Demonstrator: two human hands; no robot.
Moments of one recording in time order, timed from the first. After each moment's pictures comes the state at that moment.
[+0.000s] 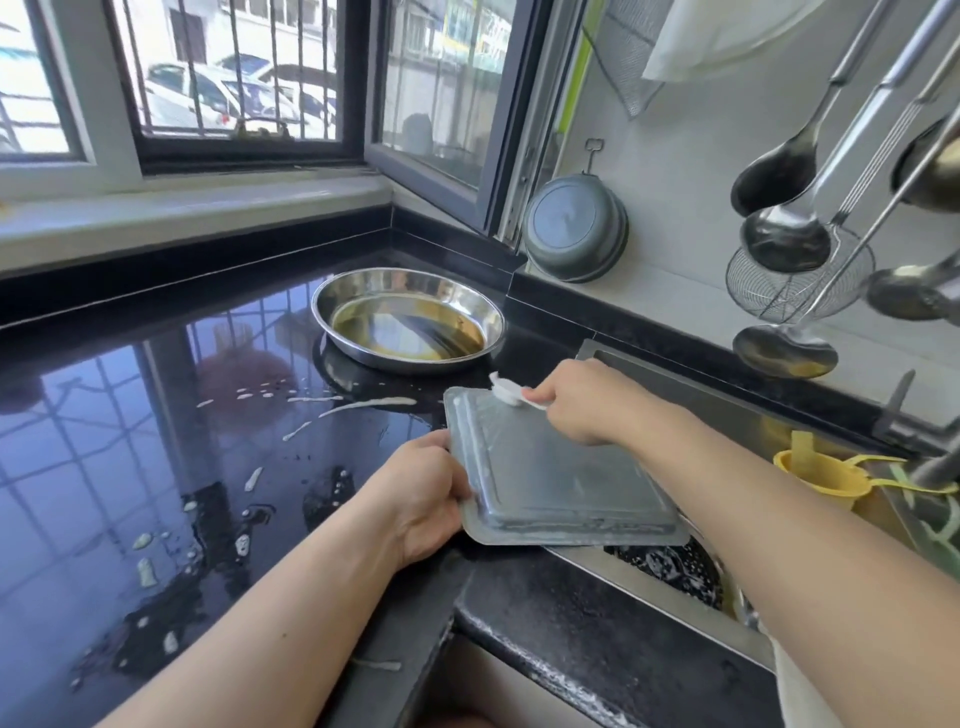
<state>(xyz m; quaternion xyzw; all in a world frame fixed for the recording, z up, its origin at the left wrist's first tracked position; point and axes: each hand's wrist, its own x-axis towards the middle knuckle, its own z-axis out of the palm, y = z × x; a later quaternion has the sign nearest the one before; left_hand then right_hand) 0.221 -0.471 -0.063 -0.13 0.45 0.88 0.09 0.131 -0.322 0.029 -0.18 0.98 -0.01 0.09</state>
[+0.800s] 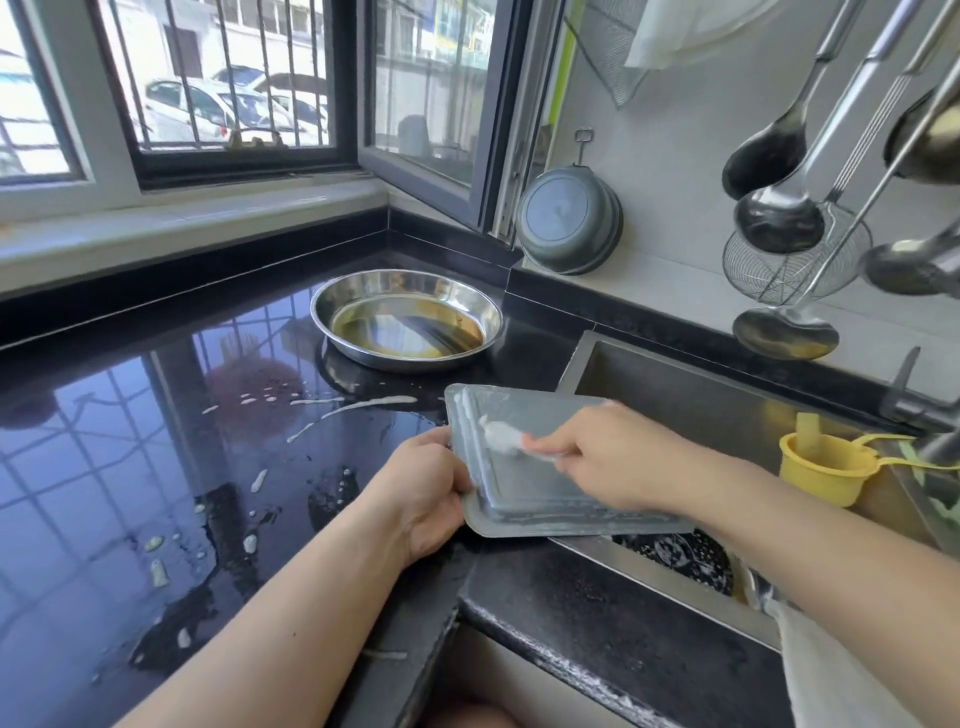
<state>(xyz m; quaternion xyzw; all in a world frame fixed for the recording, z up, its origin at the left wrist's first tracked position) 0.222 -0.468 -0.062 -0.13 0.45 0.88 0.08 0.185 -0.286 0.019 -0.26 0.96 -0.04 0.11</state>
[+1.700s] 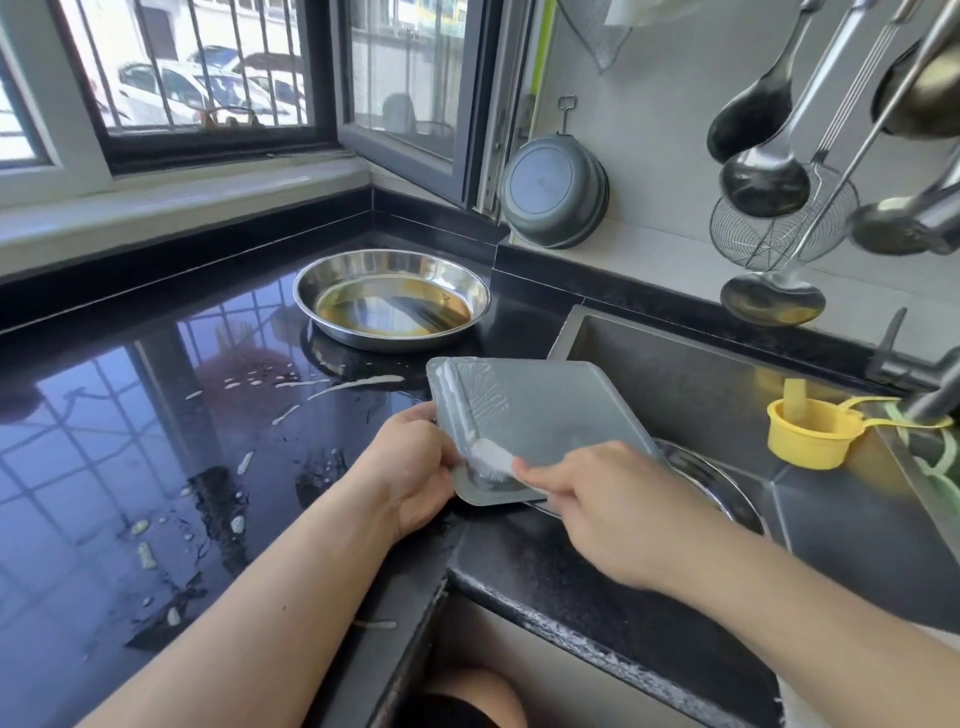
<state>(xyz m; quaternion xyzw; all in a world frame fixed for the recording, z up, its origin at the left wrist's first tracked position) 0.223 -0.465 -0.062 -0.13 0.45 0.88 0.07 0.245 -0.269 -0.007 -0.26 0.96 -0.07 0.04</state>
